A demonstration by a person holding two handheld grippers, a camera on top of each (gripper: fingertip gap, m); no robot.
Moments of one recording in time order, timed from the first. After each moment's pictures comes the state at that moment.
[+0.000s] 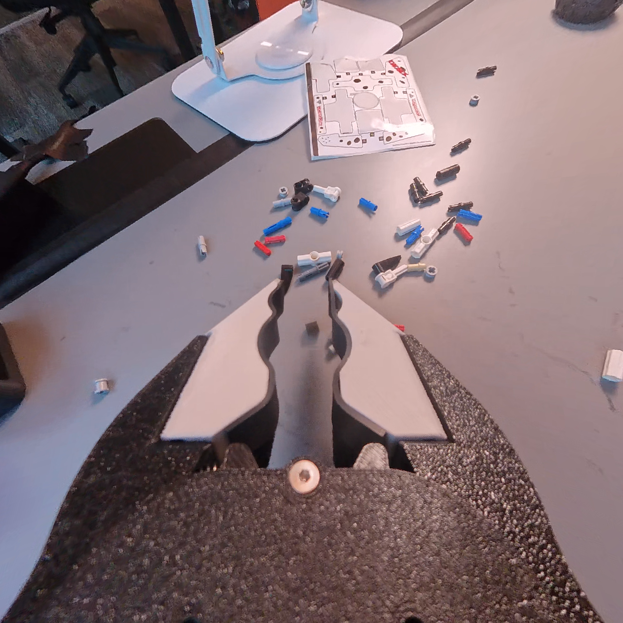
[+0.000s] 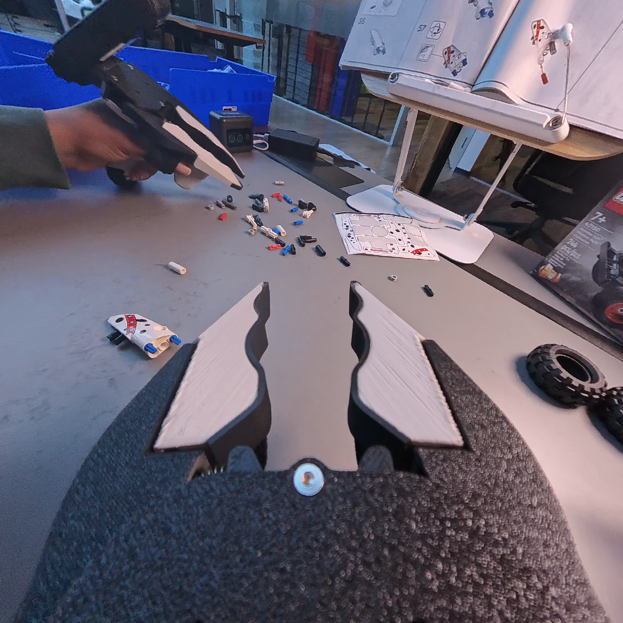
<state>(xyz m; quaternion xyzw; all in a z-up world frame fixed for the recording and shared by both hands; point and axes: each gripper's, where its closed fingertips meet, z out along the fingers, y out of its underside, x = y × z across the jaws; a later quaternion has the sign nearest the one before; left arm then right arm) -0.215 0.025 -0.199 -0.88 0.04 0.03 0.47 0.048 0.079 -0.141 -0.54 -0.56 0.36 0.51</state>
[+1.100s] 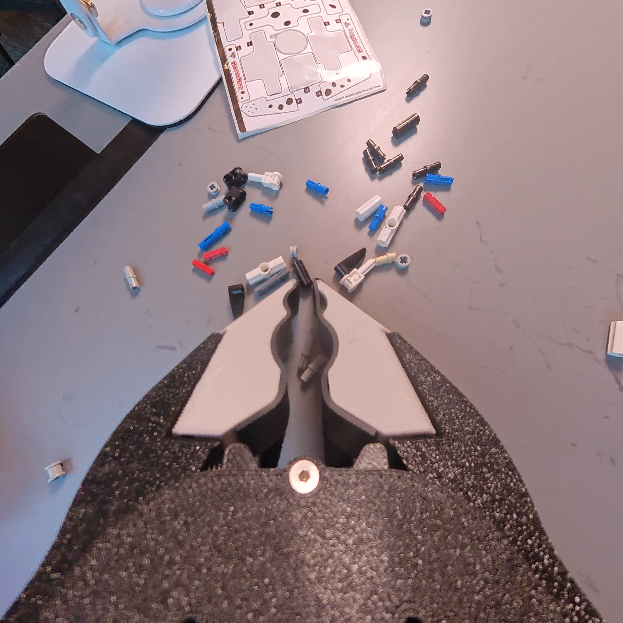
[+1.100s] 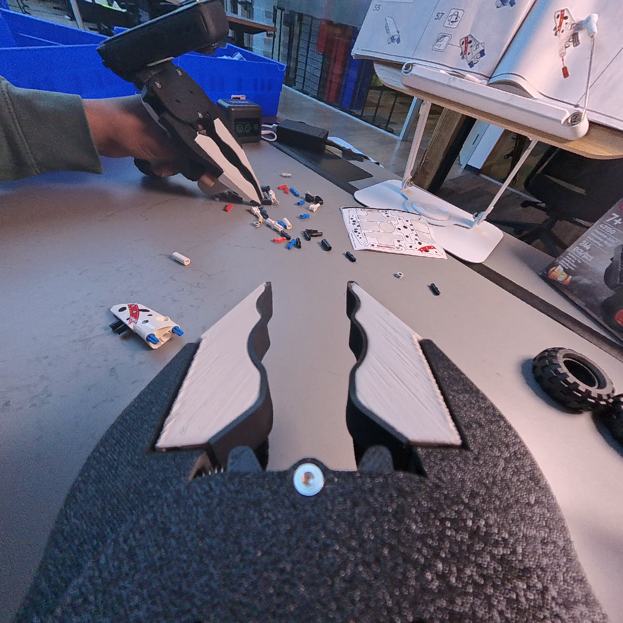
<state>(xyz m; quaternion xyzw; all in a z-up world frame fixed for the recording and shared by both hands) -0.189 0.042 -0.225 -0.91 0.14 0.01 0.39 0.048 0.077 -0.145 -0.54 -0.58 0.36 0.50</state>
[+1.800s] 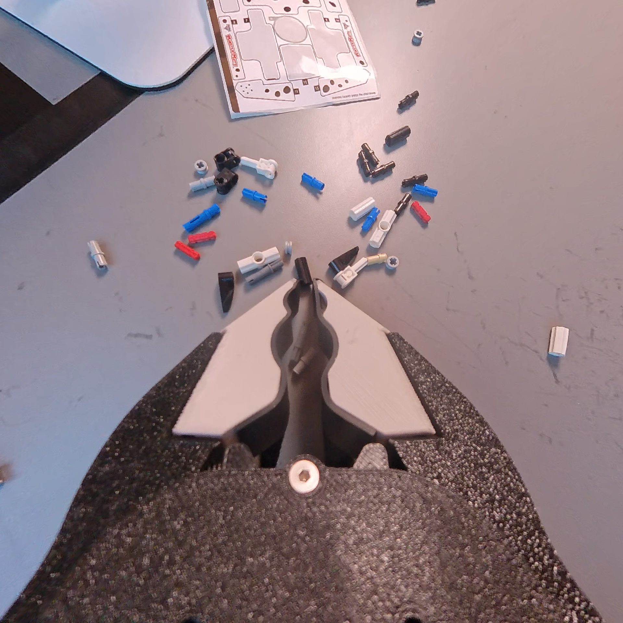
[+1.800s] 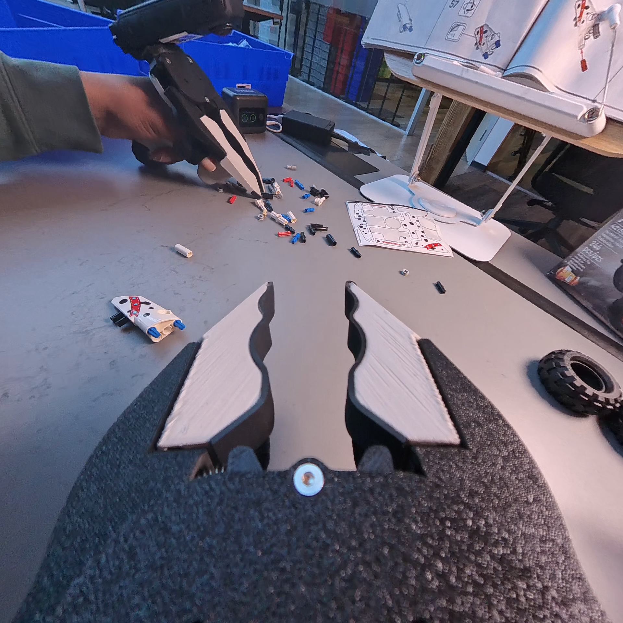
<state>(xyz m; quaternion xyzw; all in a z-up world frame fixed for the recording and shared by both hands) -0.186 0.037 -0.226 -0.92 0.10 -0.08 0.38 0.046 0.074 -0.151 -0.54 -0.59 0.36 0.49</state>
